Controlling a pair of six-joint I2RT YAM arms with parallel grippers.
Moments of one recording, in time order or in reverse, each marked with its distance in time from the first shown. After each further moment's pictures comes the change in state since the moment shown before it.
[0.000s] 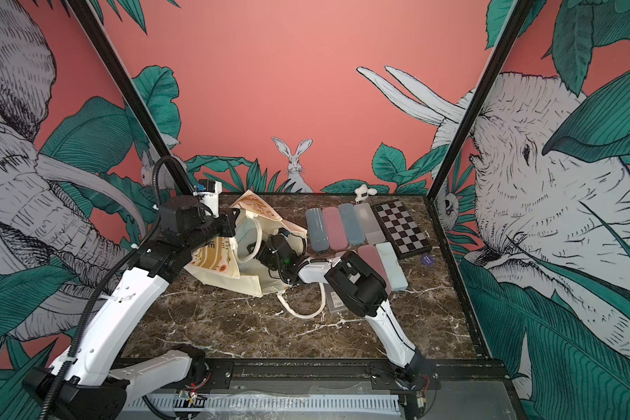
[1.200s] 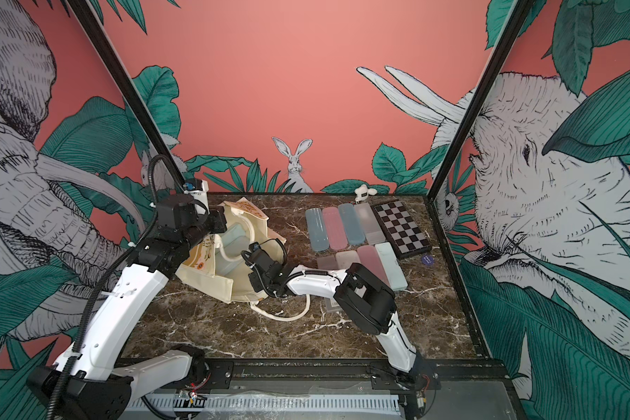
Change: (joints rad) left arm 0.063 0.022 0.004 -0.032 -0.183 -0.016; right arm 0.159 -0.171 0.014 -0.535 0.223 -0.771
